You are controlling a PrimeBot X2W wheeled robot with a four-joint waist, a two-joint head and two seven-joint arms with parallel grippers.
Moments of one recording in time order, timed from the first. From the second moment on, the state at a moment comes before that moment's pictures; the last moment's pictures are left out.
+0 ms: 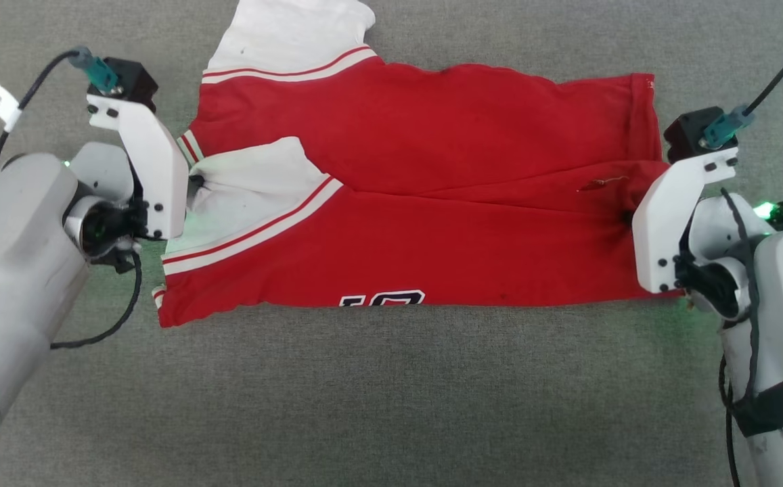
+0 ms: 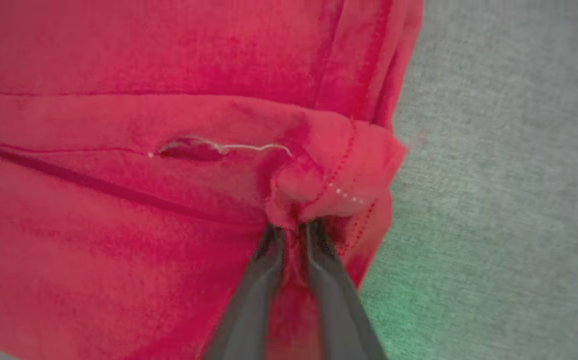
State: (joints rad) left arm -1.12 0.55 -1.04 0.84 -1.16 -0.10 0.55; right arm -0.60 -0.20 0.06 0.31 0.25 0.13 0.91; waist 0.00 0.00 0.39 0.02
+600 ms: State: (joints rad) left arm -1.08 0.66 -1.05 0.67 -1.19 -0.08 0.60; right arm -0.41 -0.14 -0.10 0.04 0.25 0.13 0.74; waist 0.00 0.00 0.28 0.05
